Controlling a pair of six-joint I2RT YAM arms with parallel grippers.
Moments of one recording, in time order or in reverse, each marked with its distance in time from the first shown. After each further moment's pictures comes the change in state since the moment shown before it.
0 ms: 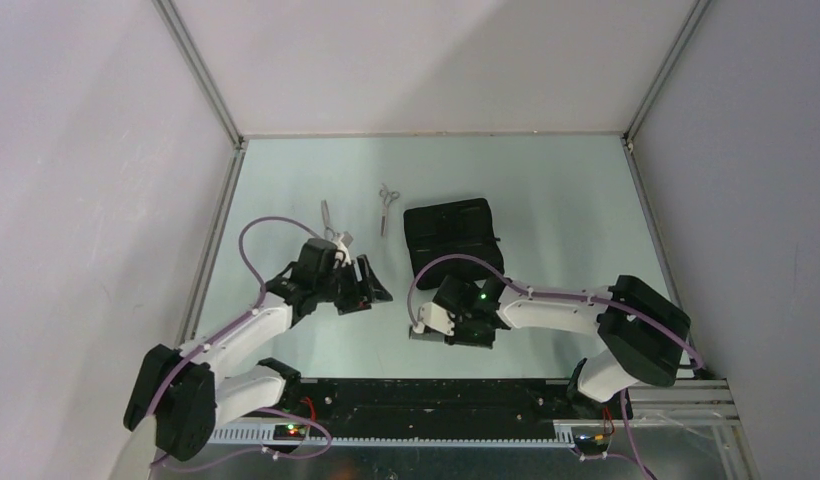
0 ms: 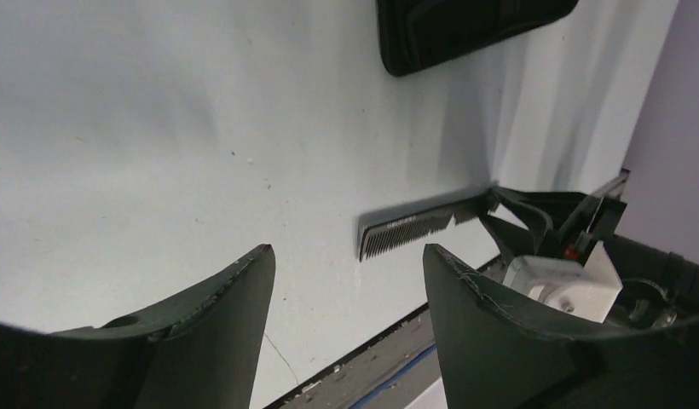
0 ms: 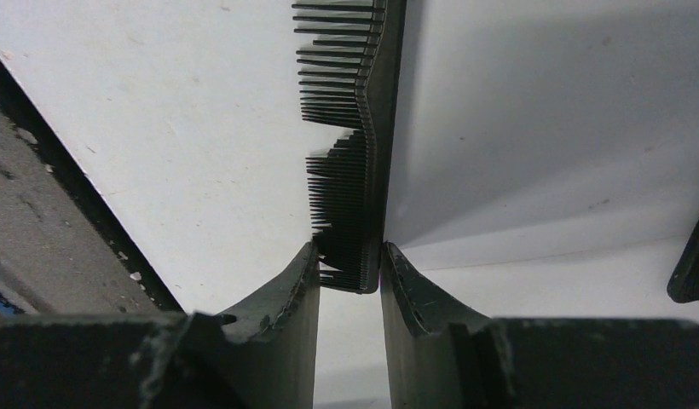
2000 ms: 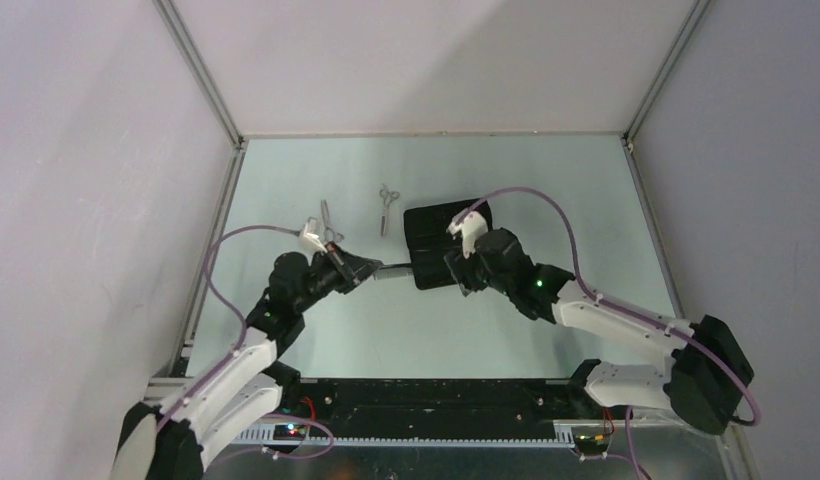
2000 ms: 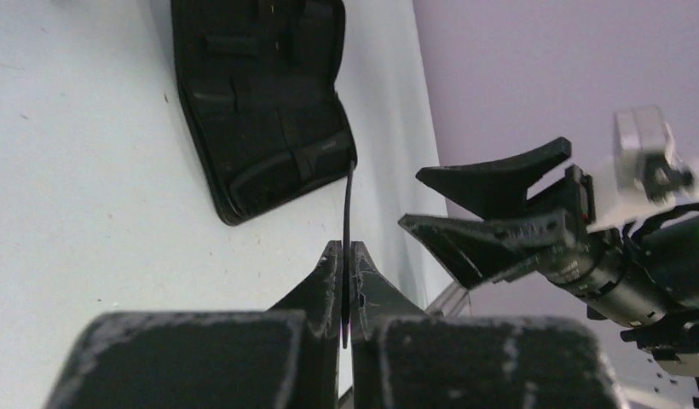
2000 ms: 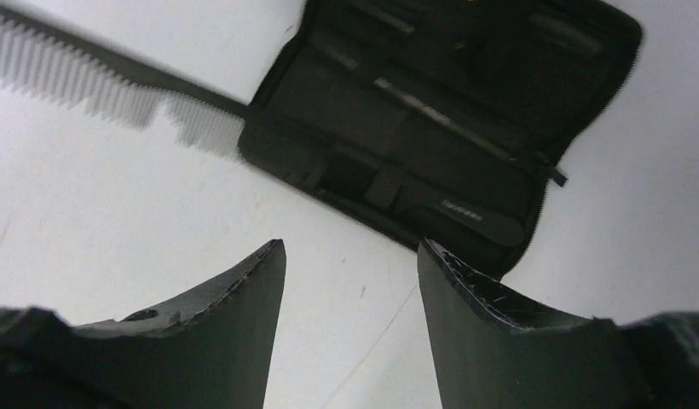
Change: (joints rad) left arm 0.016 -0.244 -0.192 0.527 -0.024 -0.264; right arm -0.218 -0.360 -0.092 0.504 0.130 0.431
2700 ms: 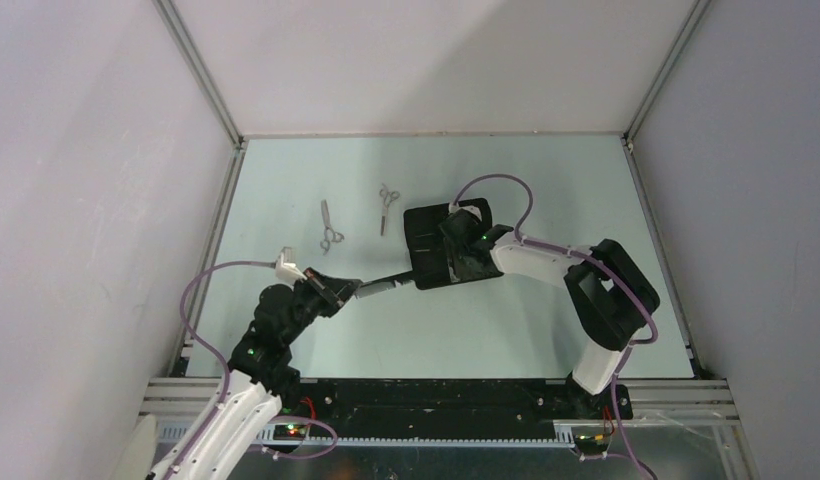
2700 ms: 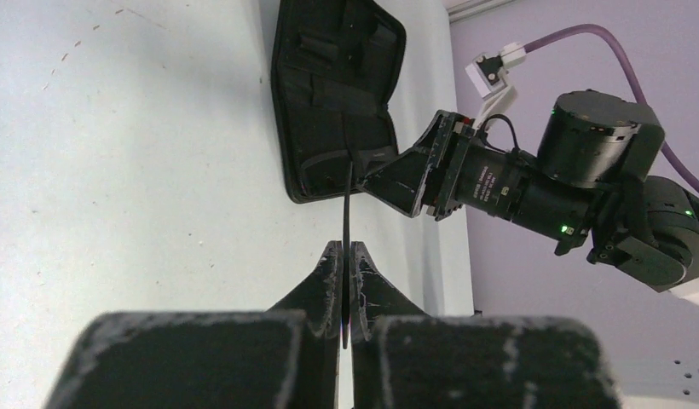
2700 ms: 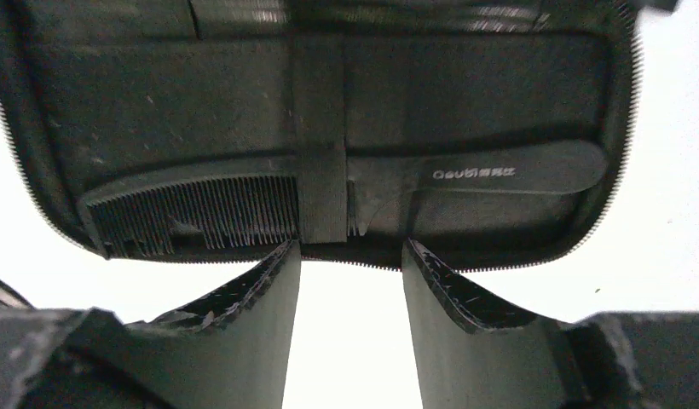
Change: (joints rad) left arm 0.037 -0.456 -0.153 -0.303 -0.173 -0.053; right arm -0.115 0.557 0.343 -0.277 0.114 0.497
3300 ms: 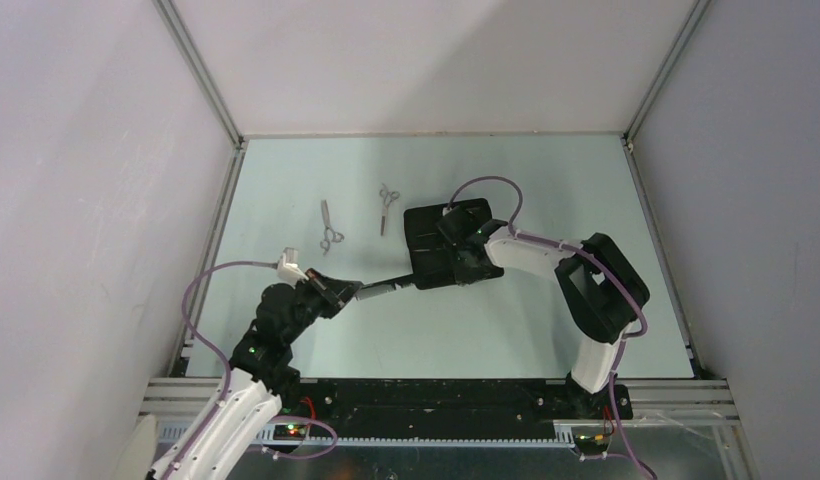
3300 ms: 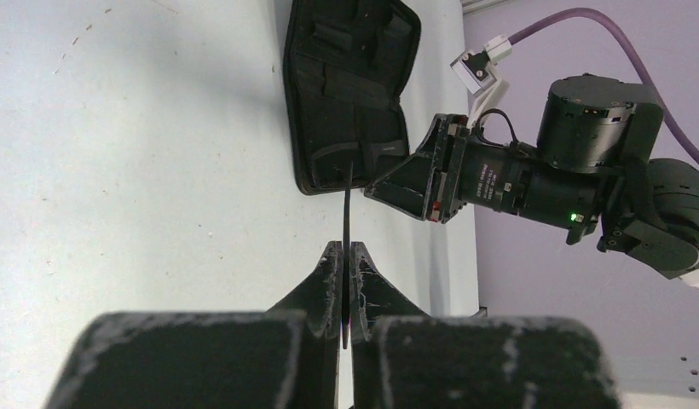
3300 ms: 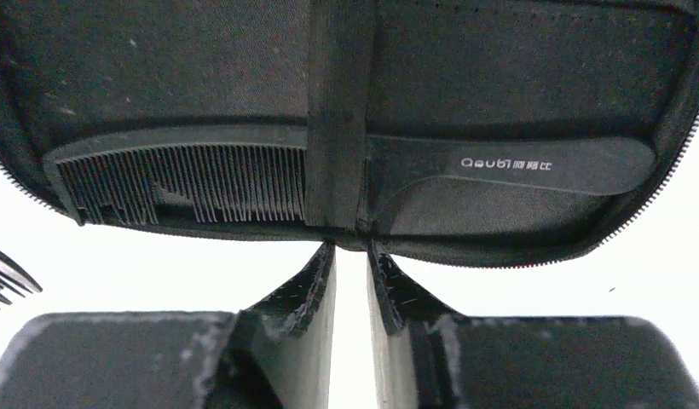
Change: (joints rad) left arm 0.000 0.013 -0.006 -0.014 0.008 -0.002; right arm -0.011 0.079 0.058 -0.105 -0.108 -0.053
